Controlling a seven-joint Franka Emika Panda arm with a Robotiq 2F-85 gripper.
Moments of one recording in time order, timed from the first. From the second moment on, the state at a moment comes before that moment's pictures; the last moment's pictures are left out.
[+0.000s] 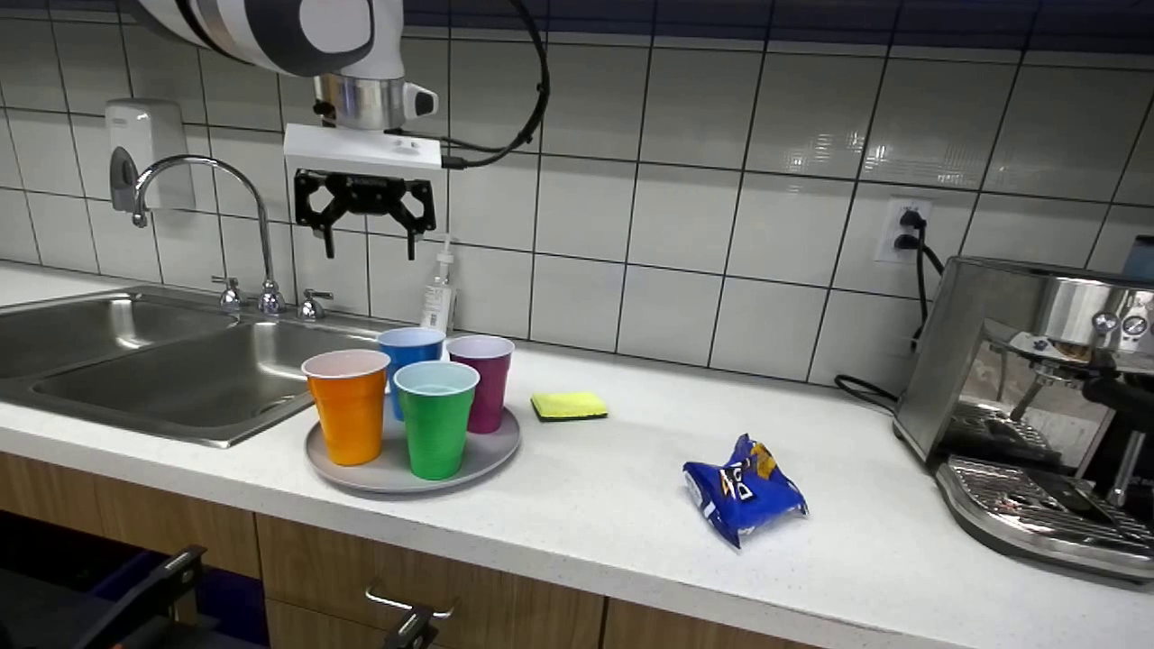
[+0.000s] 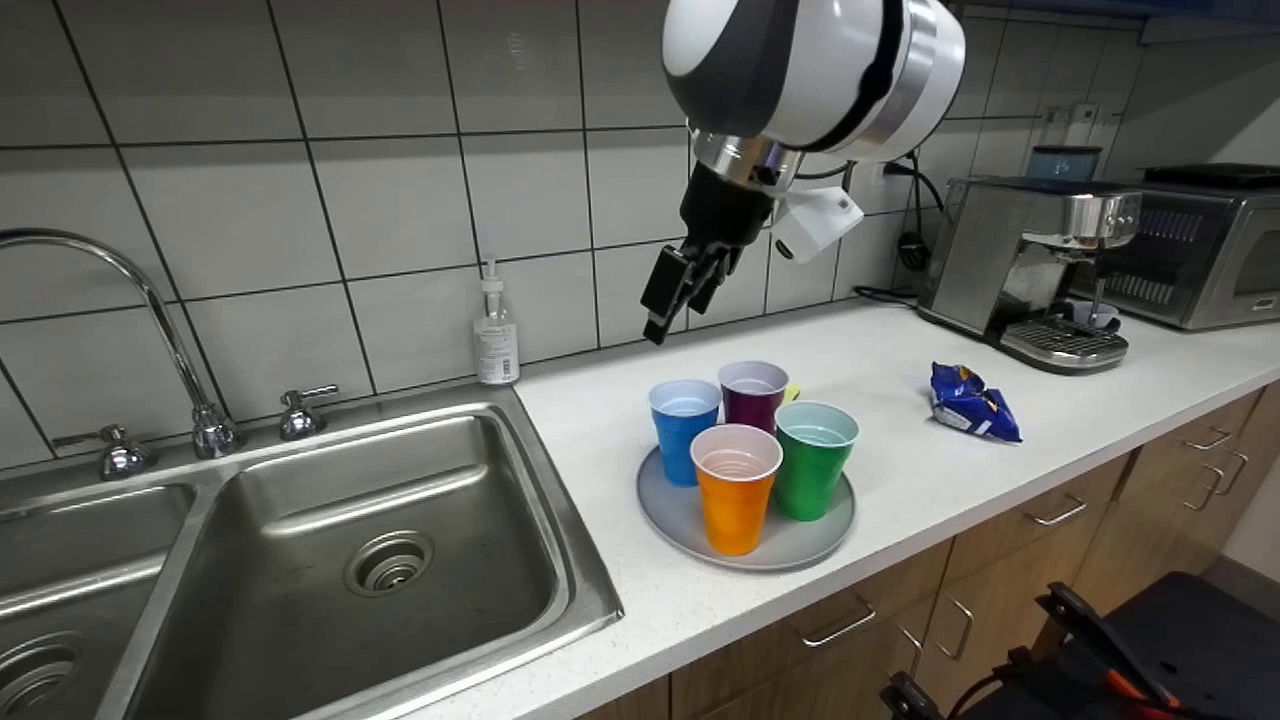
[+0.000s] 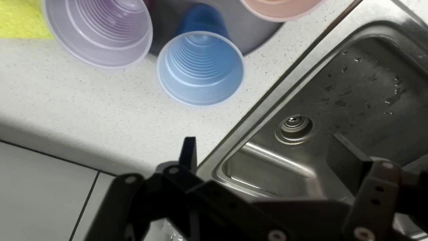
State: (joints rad) arm 0.06 -0.15 0.16 -2.57 0.37 2.79 -0.73
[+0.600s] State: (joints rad) arm 0.06 -0.27 0.07 -2.69 0.02 2.77 -0.44
